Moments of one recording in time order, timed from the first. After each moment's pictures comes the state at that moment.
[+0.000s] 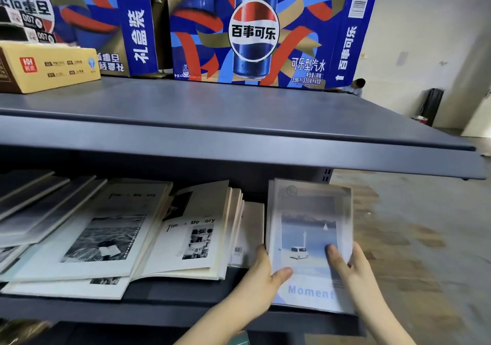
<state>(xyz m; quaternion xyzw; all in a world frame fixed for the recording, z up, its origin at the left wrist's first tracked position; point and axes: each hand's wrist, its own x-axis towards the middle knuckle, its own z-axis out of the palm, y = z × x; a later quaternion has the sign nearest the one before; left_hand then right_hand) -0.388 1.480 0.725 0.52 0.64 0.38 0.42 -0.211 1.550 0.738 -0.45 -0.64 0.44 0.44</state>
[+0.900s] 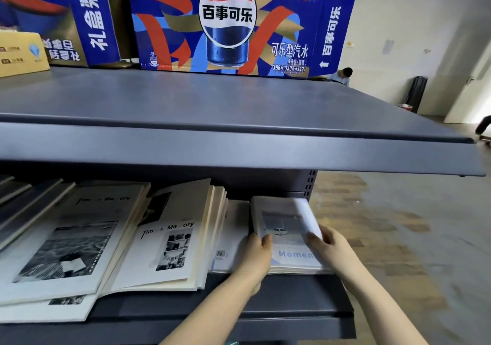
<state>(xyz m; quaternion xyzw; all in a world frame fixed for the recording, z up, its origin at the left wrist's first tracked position) -0.373 1.568 0.698 0.34 0.69 0.49 0.41 -0.217 1.615 0.733 -0.53 -0.68 0.41 0.30</state>
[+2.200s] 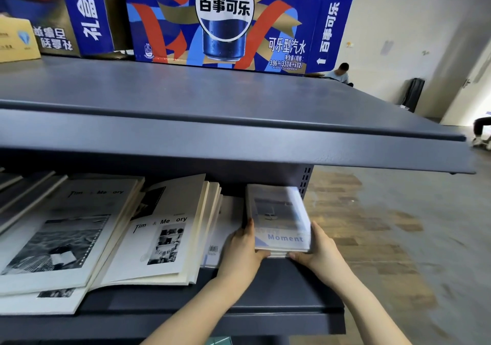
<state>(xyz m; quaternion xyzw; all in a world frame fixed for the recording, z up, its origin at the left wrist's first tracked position) -0.384 1.546 0.711 0.57 0.75 0.30 0.16 -0.212 1.615 0.714 -0.51 -0.77 0.30 0.26</state>
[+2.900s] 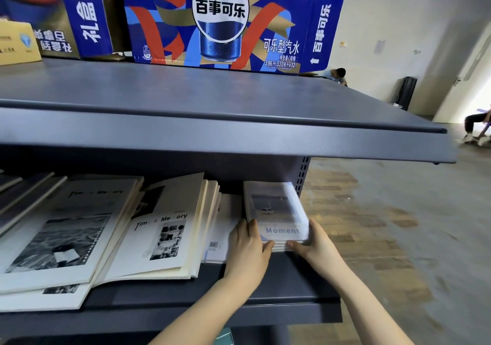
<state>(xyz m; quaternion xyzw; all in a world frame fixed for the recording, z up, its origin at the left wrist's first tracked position) -0.367 1.535 0.712 0.59 0.75 0.26 0.09 -0.216 1.605 0.717 -0.54 -0.72 0.34 0.27</state>
